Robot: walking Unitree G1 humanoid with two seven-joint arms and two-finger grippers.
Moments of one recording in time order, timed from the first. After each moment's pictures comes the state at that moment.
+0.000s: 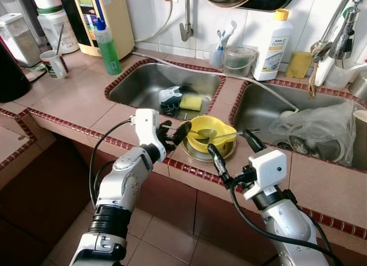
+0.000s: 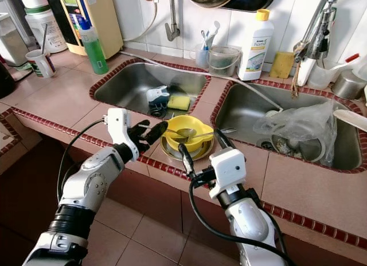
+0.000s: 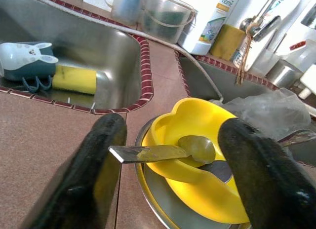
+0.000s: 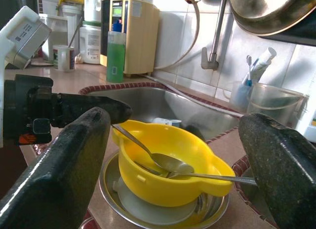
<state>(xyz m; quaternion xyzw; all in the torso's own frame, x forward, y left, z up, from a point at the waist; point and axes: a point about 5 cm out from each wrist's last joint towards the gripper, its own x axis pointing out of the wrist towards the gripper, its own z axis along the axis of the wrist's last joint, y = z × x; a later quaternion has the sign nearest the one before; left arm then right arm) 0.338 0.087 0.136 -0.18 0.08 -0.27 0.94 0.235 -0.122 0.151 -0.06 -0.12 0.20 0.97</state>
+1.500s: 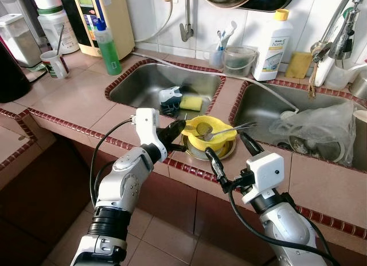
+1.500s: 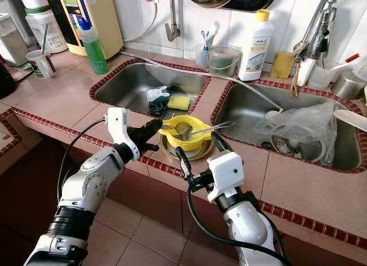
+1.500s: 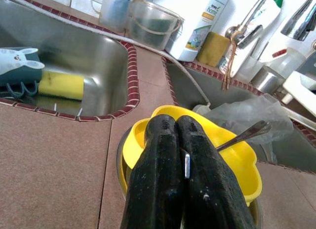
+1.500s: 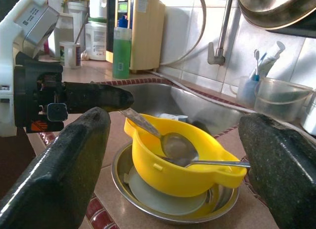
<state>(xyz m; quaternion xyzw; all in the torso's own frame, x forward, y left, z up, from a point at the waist) 0.336 0.085 0.142 -0.19 0.06 -0.29 0.93 0.230 -0.118 0.148 -0.05 -0.11 0.21 0.97</state>
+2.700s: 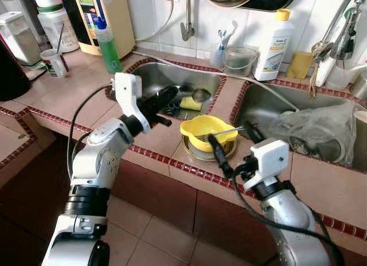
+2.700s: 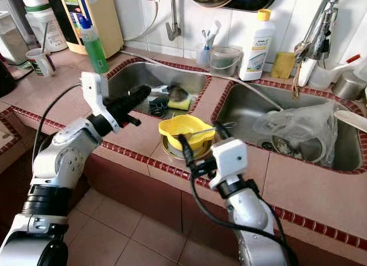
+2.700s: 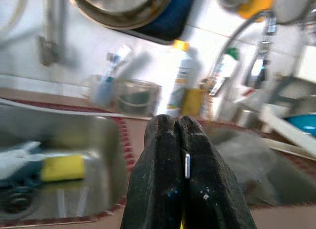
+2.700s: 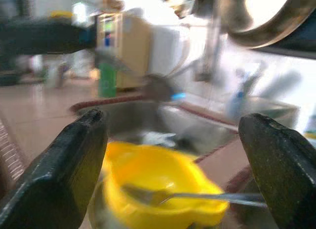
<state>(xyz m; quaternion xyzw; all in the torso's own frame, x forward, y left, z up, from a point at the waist) 0.354 0.120 0.209 -0.13 -0.06 -0.33 0.93 0.255 -0.128 0.168 -0.03 -0.15 0.16 0.97</state>
